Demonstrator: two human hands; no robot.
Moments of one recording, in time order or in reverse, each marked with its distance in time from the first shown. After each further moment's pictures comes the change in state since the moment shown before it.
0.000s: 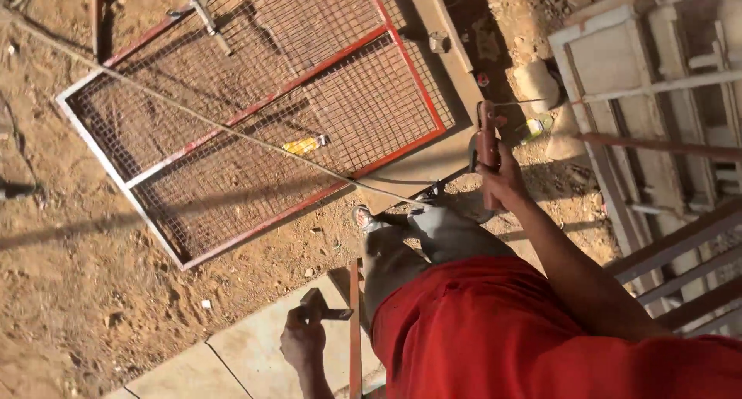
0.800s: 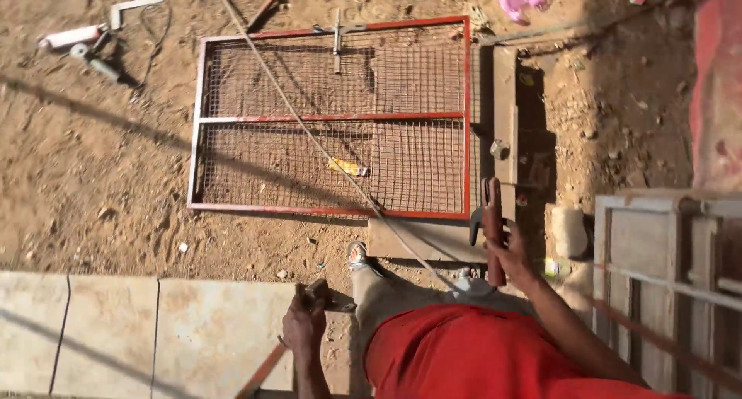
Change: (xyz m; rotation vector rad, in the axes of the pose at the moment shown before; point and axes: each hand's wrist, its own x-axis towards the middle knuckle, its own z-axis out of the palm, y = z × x) left_hand -0.115 0.073 0.083 -0.387 0.101 -0.271; right_hand 0.043 0.011 -0.051 0.114 -0.433 -0.085
